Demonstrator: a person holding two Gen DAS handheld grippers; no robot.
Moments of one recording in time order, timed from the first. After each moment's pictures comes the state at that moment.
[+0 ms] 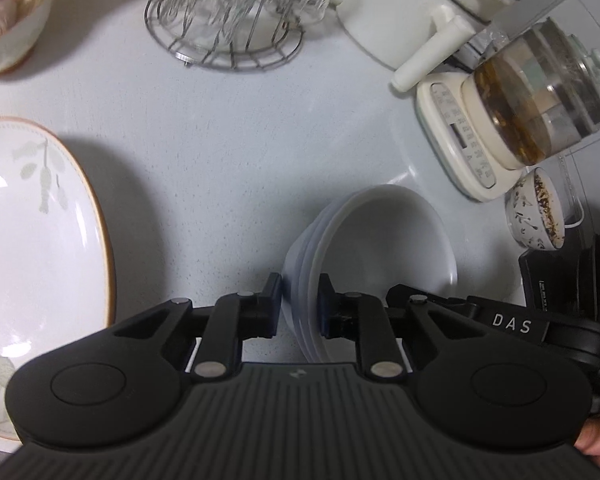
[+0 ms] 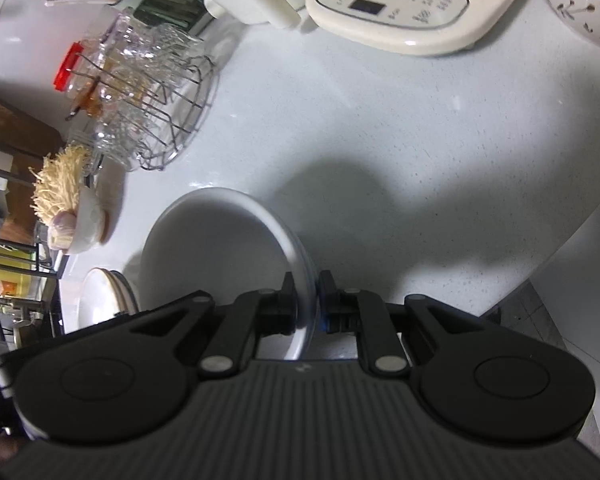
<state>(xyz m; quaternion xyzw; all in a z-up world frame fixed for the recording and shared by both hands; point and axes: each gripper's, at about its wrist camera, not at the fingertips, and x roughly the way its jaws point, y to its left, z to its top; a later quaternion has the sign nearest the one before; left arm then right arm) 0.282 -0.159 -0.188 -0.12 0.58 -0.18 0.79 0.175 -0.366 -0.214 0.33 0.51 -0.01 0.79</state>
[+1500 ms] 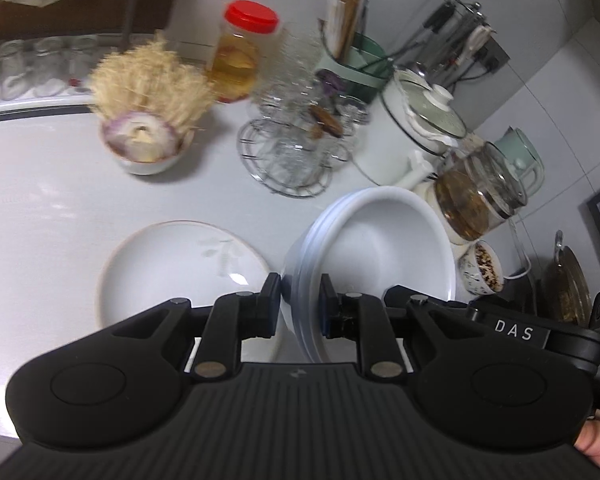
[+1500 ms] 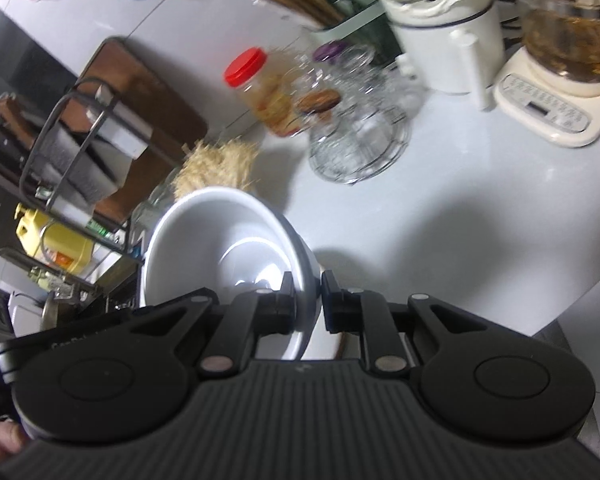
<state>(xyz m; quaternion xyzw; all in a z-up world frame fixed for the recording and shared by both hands) 0.231 0.025 -0.054 -0.16 0.48 -0.19 0.84 0.142 -0.210 -0.084 0.27 0.43 0.05 0.86</state>
